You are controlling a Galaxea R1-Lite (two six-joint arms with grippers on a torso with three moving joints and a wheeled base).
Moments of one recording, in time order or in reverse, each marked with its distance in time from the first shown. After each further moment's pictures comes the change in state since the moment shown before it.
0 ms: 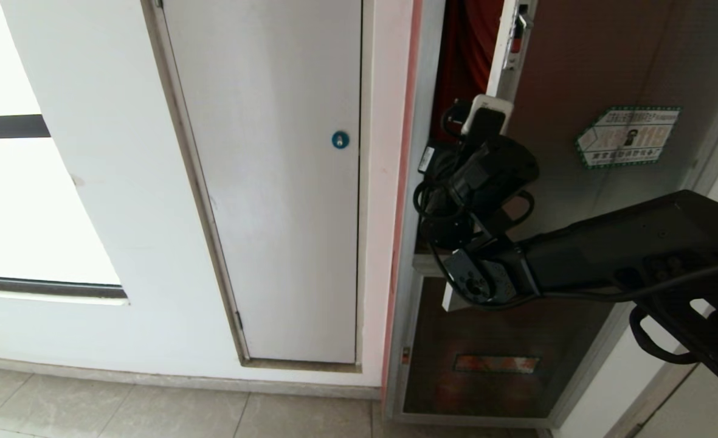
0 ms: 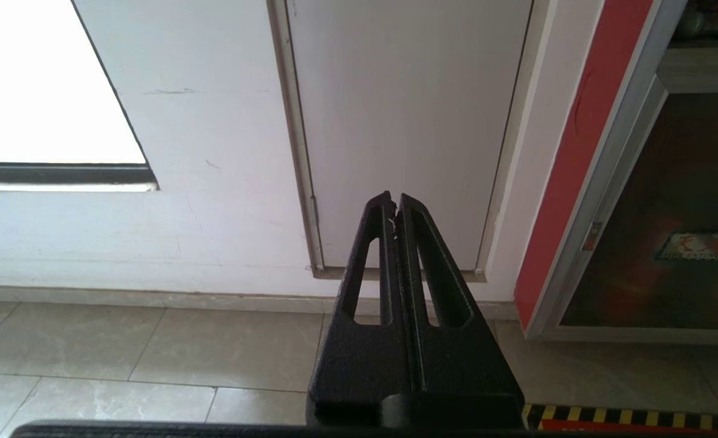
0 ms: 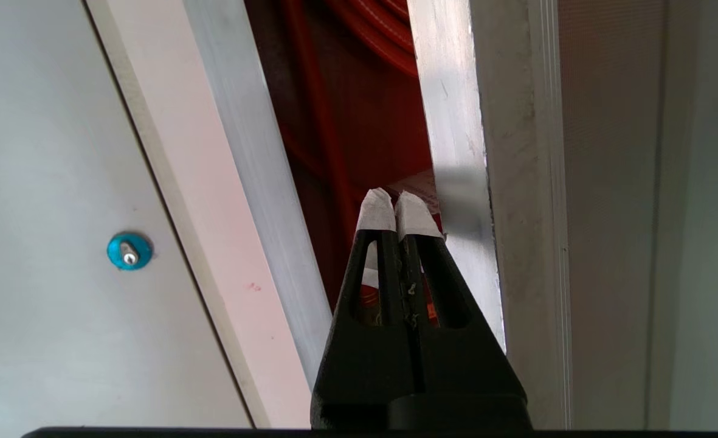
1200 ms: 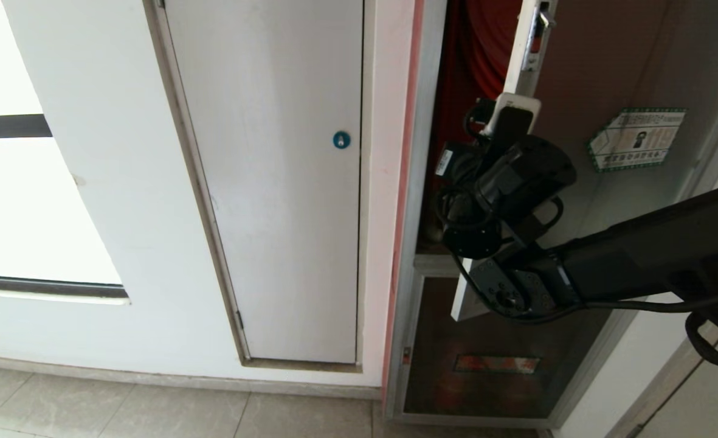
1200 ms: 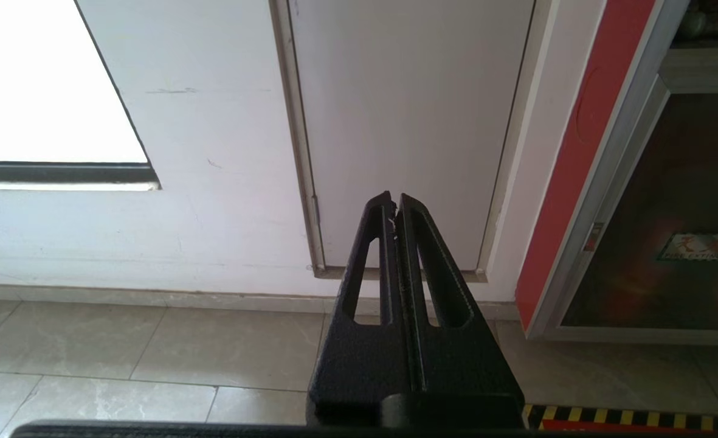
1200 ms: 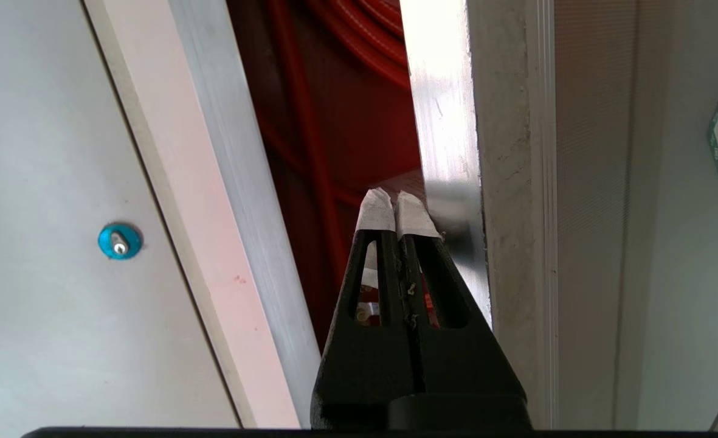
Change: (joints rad) left arm 0.001 0.000 0.000 0.000 0.001 0.000; right arm -0.030 -0.109 0.190 -0.056 -0.007 0.000
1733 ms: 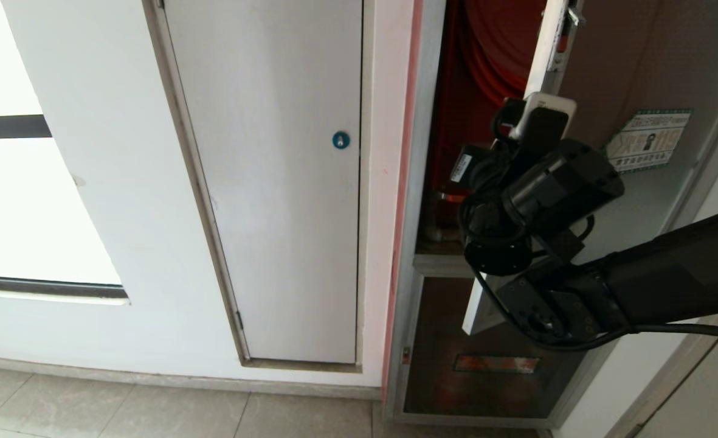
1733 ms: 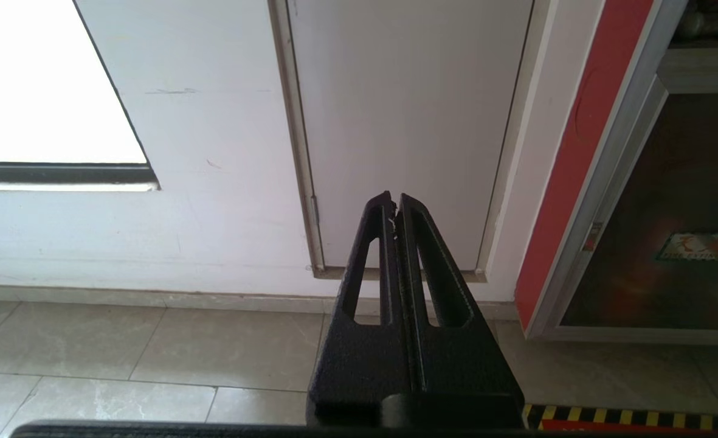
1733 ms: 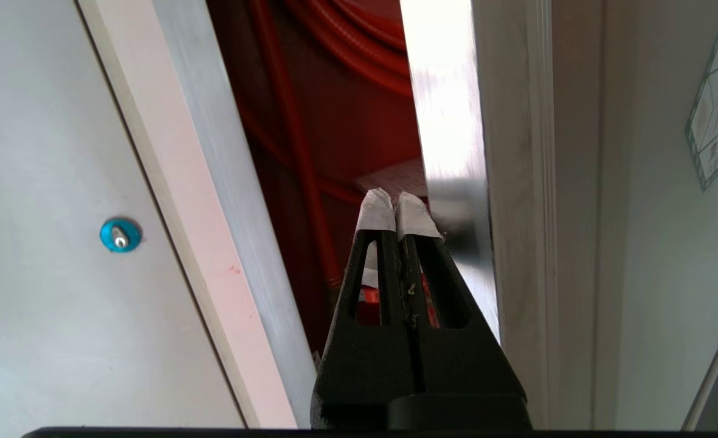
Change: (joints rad) left arm 0.000 0.000 0.000 0.000 -0.001 0.000; right arm 0.040 -0.107 0.165 -0.060 -0.017 0.000
